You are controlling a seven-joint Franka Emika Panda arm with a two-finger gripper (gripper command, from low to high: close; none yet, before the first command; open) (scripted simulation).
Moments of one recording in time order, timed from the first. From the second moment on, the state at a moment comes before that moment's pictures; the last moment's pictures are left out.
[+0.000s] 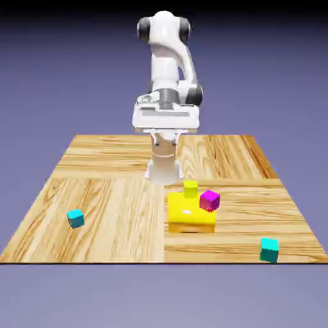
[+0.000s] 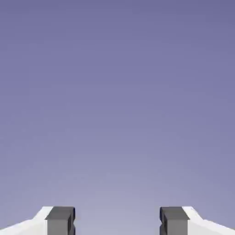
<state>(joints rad) 0.00 -0.53 -0.02 -2.79 0.00 3.02 0.69</state>
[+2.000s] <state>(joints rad) 0.42 0.42 -0.30 -2.09 -0.10 2.45 -0.48</state>
